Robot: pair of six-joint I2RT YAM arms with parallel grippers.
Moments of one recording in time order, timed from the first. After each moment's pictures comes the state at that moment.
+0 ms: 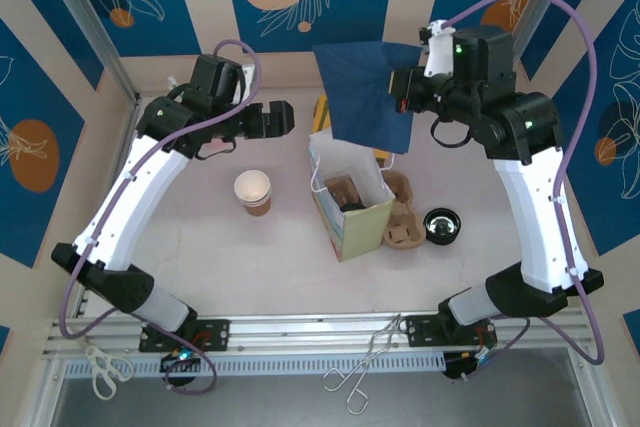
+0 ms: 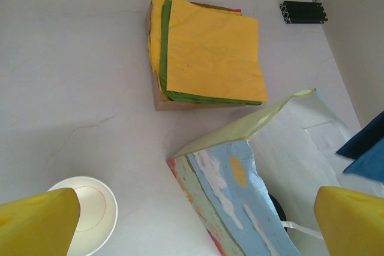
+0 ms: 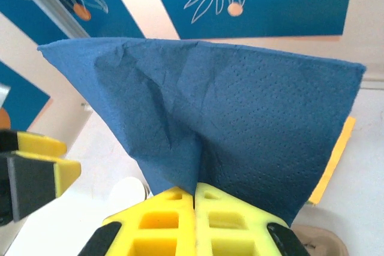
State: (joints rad) left arm -0.53 1.52 1.90 -1.10 0.07 -0.45; right arm 0.44 1.45 2.16 -1.18 -0.09 0.32
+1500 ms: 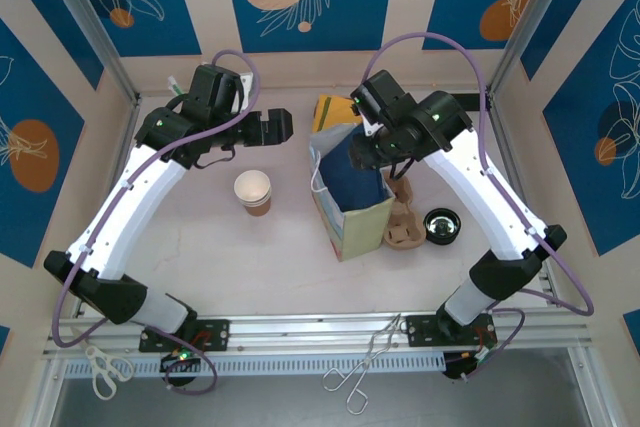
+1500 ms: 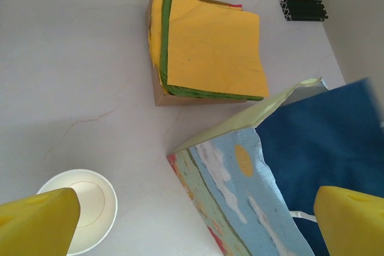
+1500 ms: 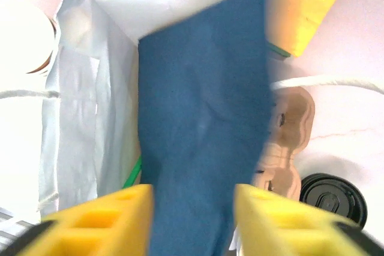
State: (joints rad) left arm -0.54 1.46 1.79 -1.04 0.07 -0.46; right arm 0.71 1.59 2.05 -1.54 0.16 0.35
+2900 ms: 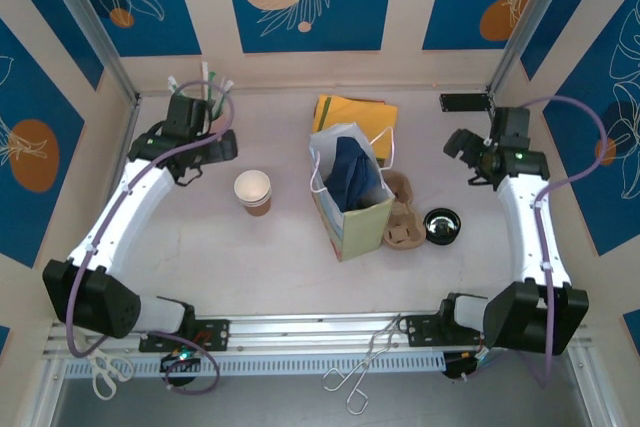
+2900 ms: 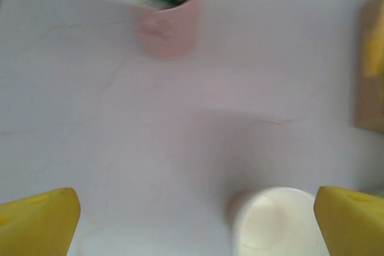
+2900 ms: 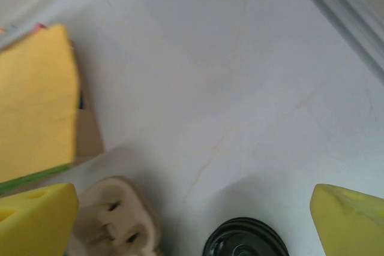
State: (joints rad) left arm -0.23 1.34 1.29 -0.83 -0.23 -0.33; right arm -0.16 1.22 1.13 -0.79 0.00 0.43
